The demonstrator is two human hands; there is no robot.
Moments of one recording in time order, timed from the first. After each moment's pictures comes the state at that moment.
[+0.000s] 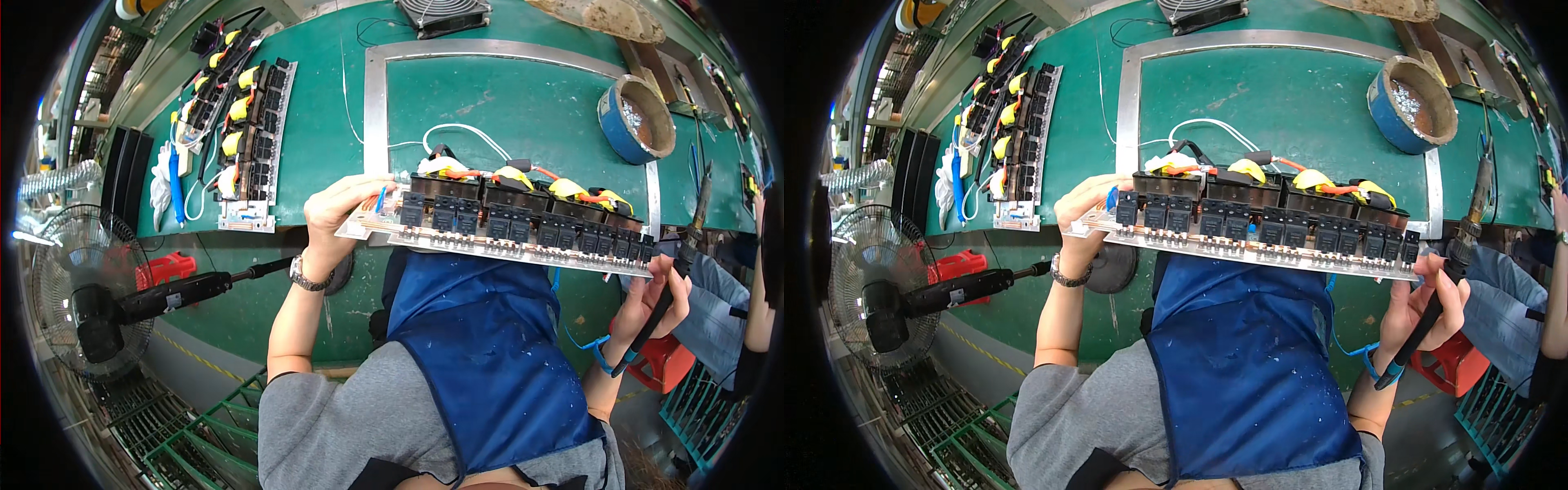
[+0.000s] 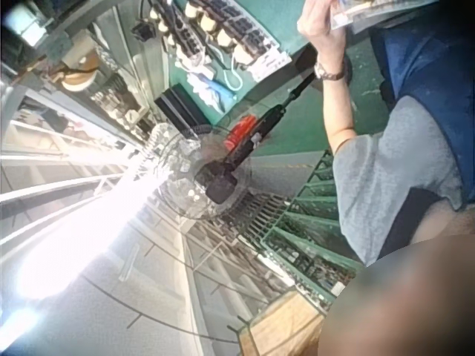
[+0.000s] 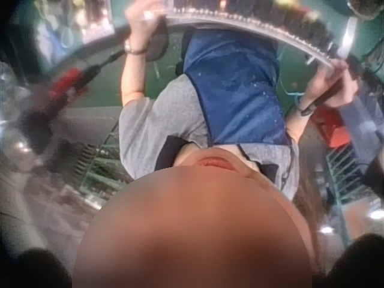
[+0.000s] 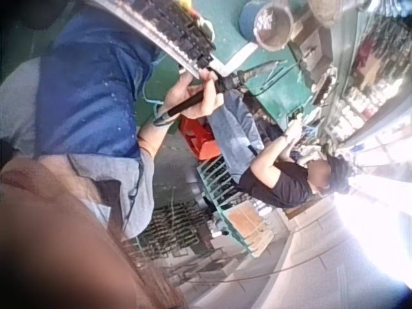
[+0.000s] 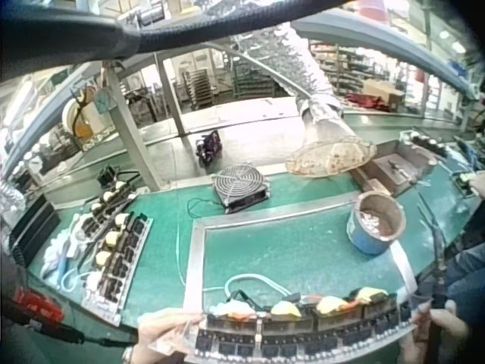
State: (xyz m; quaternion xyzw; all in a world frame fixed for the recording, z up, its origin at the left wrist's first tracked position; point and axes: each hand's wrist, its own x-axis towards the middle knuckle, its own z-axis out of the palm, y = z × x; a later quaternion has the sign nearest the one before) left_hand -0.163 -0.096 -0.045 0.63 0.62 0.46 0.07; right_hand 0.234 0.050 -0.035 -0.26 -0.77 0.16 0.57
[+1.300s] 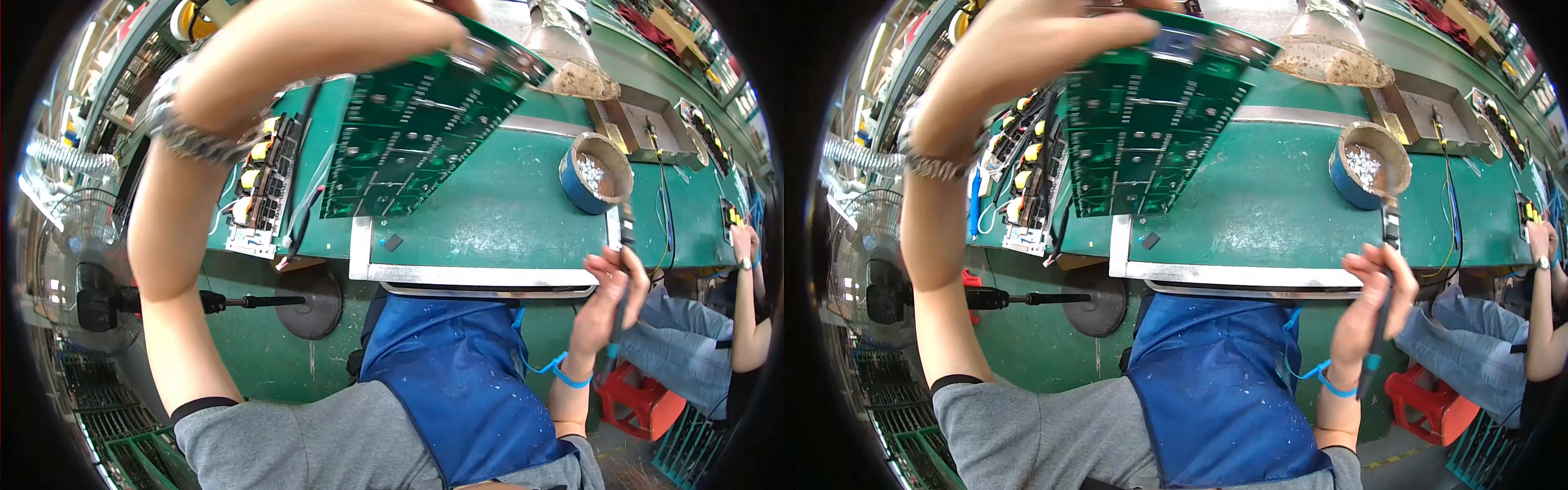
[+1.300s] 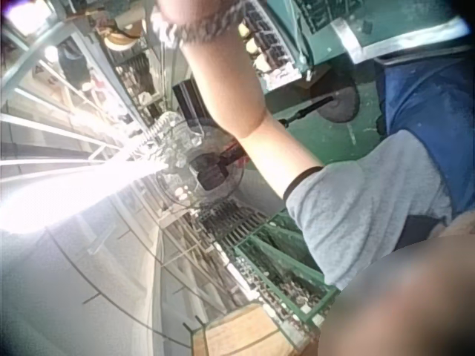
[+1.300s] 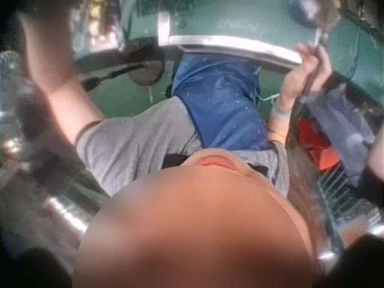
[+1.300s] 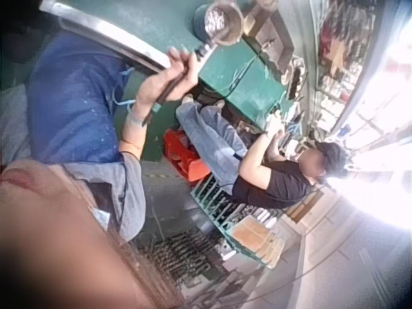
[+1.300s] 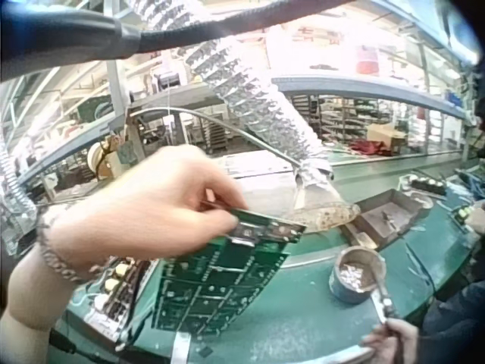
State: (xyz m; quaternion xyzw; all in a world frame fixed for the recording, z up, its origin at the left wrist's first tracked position) left_hand -0.123 0.033 0.237 0.80 0.57 0.17 -0.01; right_hand 0.191 0.068 -0.017 -0.34 -0.65 0.30 0.61
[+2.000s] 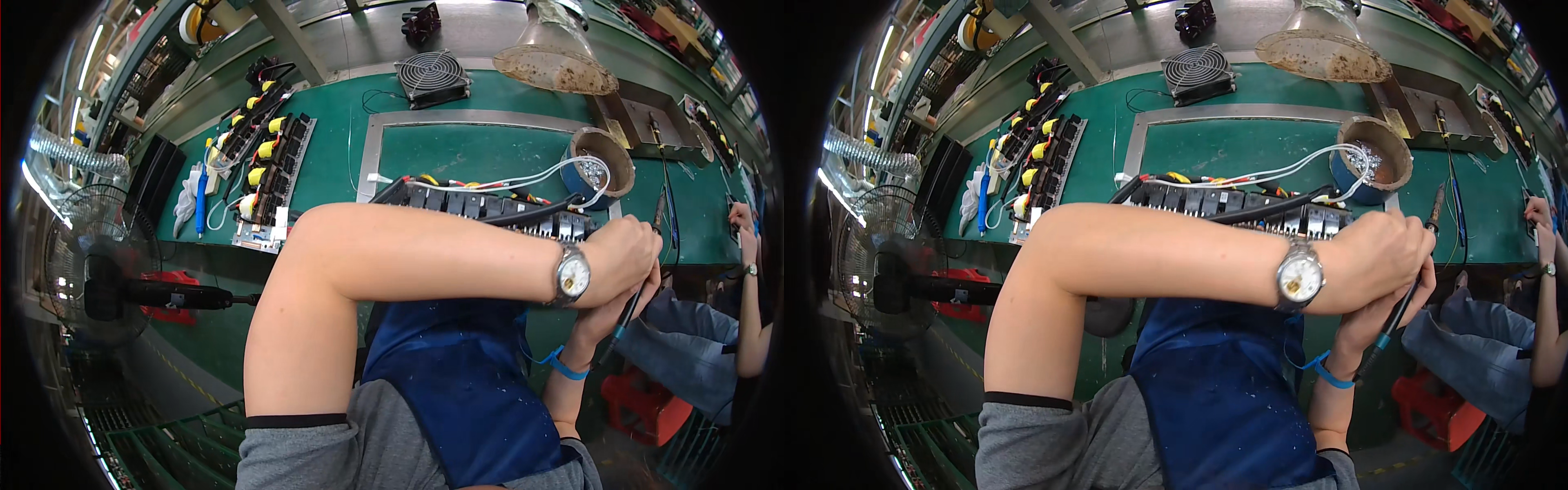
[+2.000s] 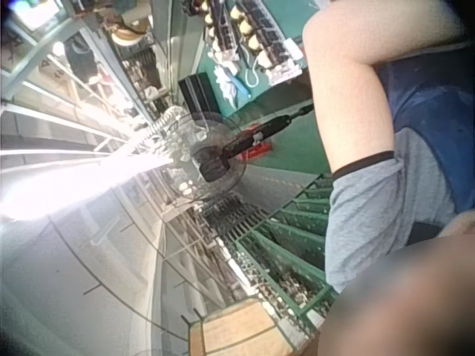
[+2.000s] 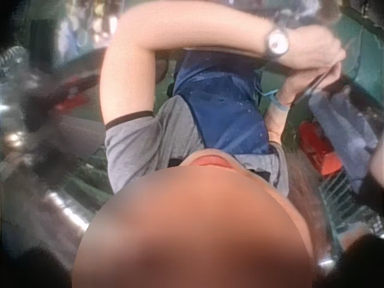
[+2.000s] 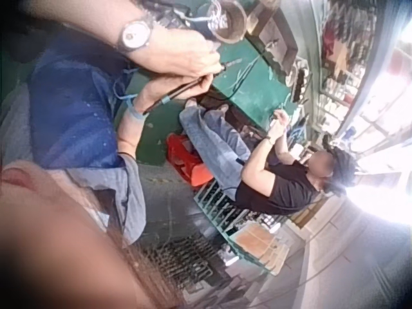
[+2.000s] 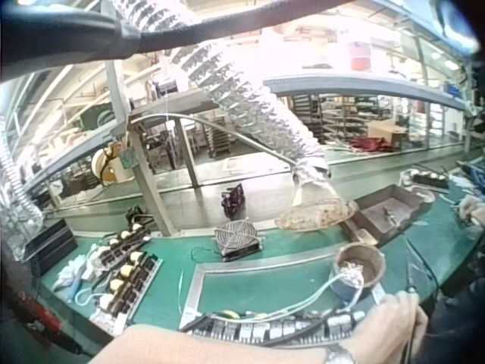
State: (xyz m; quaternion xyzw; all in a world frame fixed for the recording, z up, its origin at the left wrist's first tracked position) left_hand 0.109 0.099 0.045 0.86 0.46 0.18 -0.14; right_hand 0.201 0.082 -0.034 -0.38 -0.49 0.35 0.70
